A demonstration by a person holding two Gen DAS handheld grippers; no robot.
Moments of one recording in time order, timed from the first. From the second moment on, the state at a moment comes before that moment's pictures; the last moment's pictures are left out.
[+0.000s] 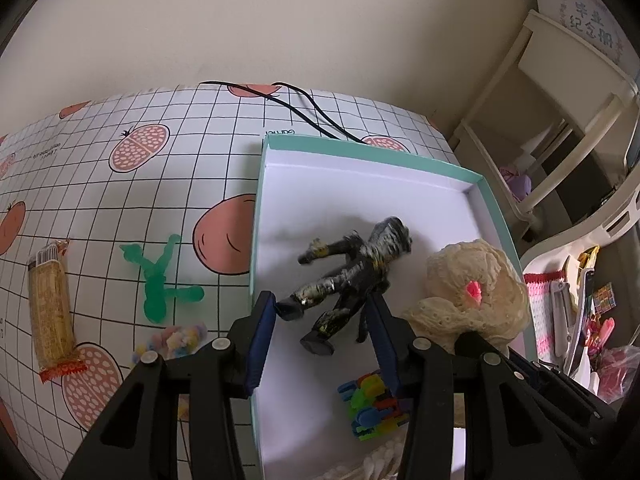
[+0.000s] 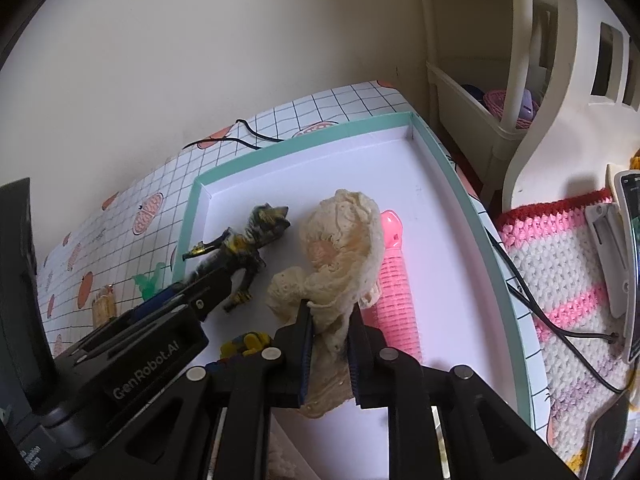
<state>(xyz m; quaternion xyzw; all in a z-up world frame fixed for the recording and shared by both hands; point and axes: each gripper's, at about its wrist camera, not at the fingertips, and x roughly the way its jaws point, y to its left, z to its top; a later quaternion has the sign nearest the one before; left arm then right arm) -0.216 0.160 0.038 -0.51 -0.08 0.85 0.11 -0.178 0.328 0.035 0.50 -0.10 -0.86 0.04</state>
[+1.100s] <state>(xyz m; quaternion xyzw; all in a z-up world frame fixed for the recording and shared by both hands) -0.203 0.120 0.072 -0.50 -0.09 0.86 0.03 -0.173 0.319 0.064 0.49 -0.07 -0.87 0.04</state>
